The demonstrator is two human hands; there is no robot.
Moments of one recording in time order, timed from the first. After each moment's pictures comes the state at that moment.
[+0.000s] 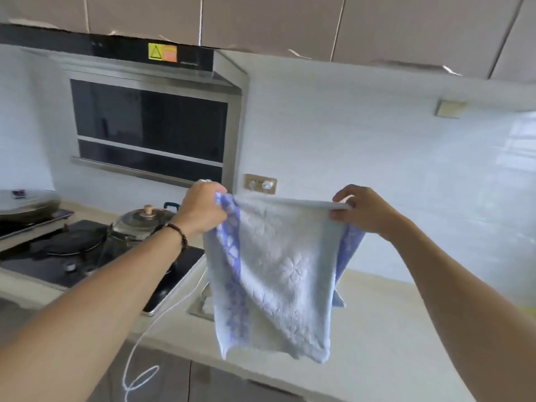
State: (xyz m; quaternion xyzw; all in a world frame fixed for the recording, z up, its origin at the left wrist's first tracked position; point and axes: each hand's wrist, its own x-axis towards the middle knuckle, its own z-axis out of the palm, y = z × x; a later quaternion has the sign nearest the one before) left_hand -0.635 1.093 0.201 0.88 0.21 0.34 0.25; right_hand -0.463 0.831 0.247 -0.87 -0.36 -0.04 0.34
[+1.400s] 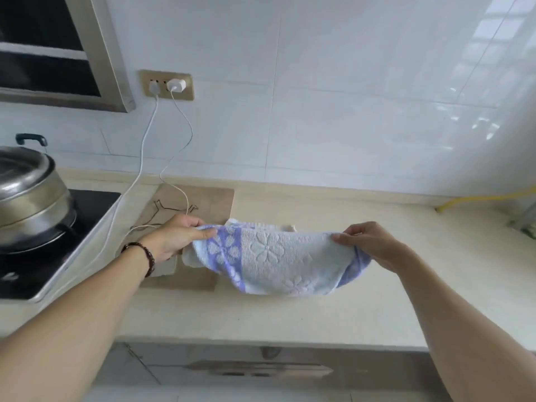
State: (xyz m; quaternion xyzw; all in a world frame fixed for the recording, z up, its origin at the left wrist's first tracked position) left_hand -0.404 1.068 -0.029 0.79 0.21 -0.04 0.58; right_hand -0.263 0.696 -0.010 -0.86 -0.09 0.21 0.46
